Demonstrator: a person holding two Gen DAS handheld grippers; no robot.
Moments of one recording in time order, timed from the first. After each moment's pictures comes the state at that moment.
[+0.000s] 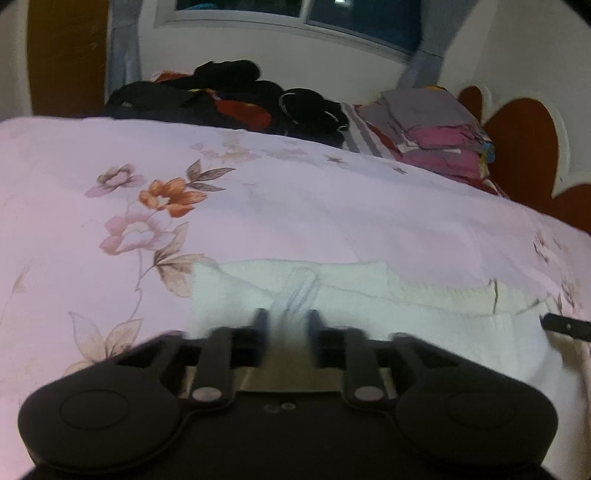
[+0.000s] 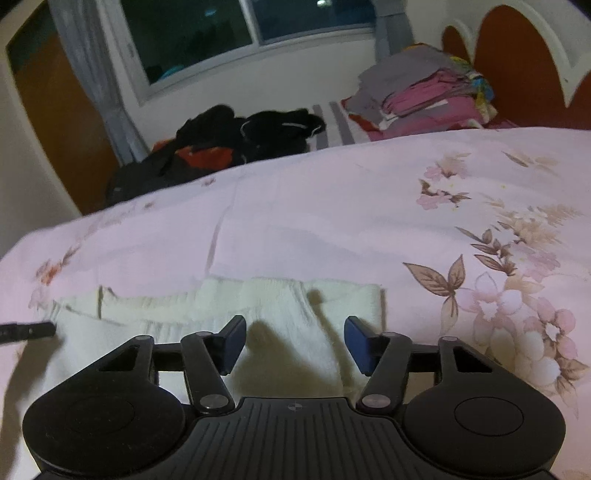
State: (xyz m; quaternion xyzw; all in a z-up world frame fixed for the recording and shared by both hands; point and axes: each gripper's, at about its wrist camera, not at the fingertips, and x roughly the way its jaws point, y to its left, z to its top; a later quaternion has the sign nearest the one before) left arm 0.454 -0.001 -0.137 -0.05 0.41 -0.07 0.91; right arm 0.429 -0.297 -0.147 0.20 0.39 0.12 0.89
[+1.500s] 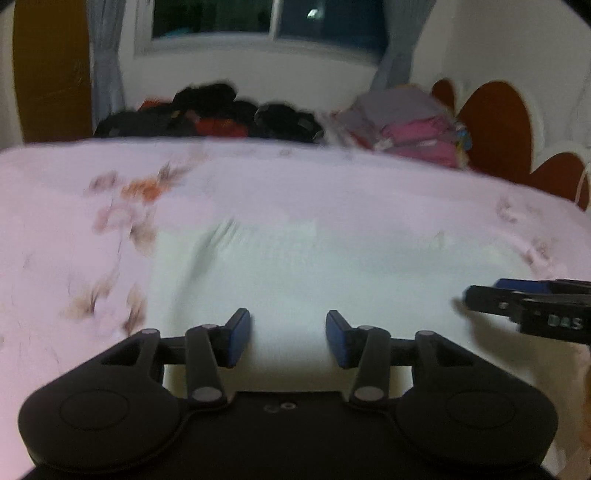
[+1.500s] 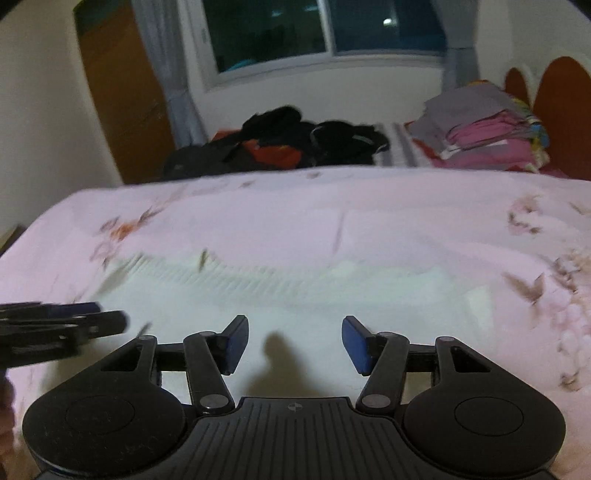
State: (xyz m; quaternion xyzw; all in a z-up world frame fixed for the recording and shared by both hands) left arm 0.390 -0.037 -0.139 -0.02 0.39 -0.08 0.92; right arm 0.382 -0.206 -0.118 0.14 0.36 0.19 0.90
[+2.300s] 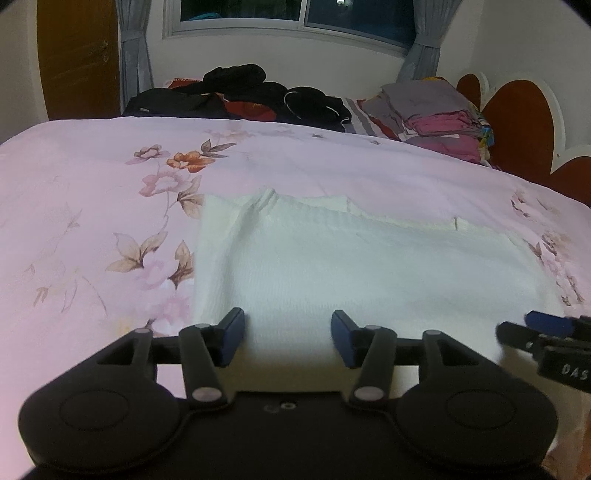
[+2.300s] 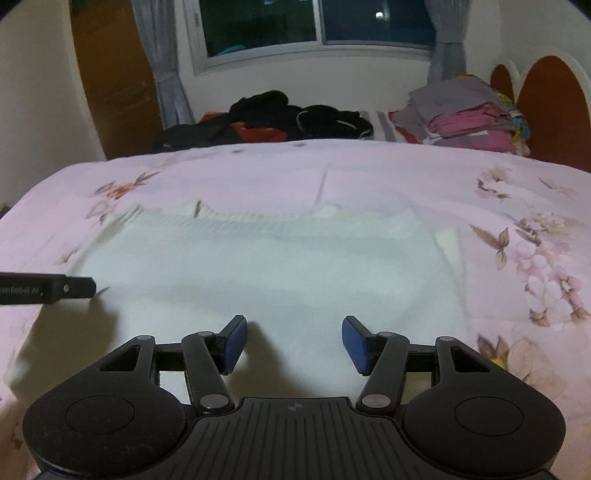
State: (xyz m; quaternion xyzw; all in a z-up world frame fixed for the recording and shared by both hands) left arm 0.353 -0.020 -0.119 -0.02 0.41 -0.04 0.91; right arm 0.331 -0.211 -0.128 0.12 0.38 0.16 0.90
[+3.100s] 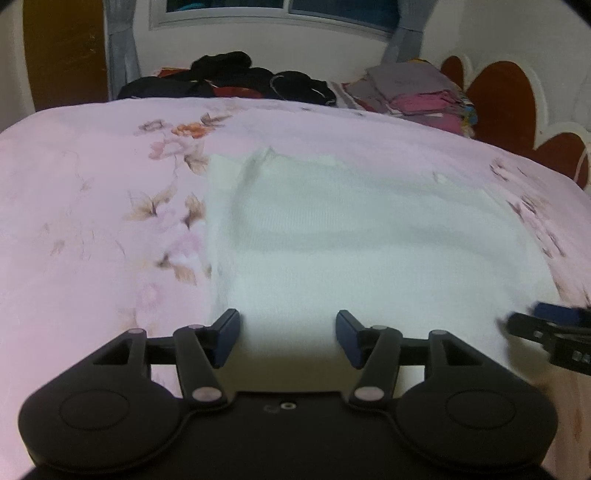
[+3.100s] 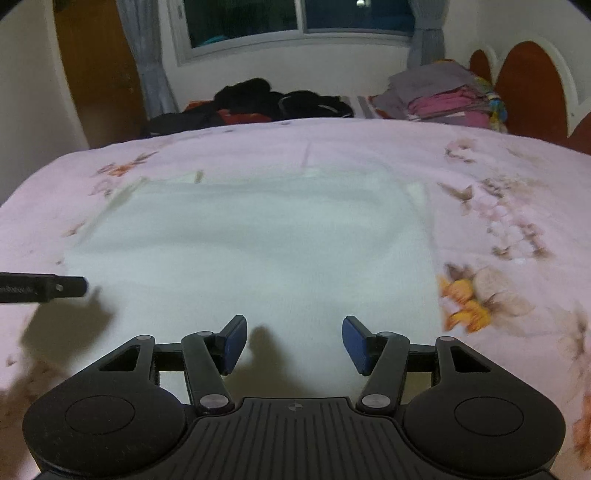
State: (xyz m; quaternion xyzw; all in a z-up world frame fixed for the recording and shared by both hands) left arm 0.298 -0.008 -0.126 -0.01 0.43 -0.07 0.90; right arm 0.265 -0.203 -0.117 0.12 0.40 0.14 0.90
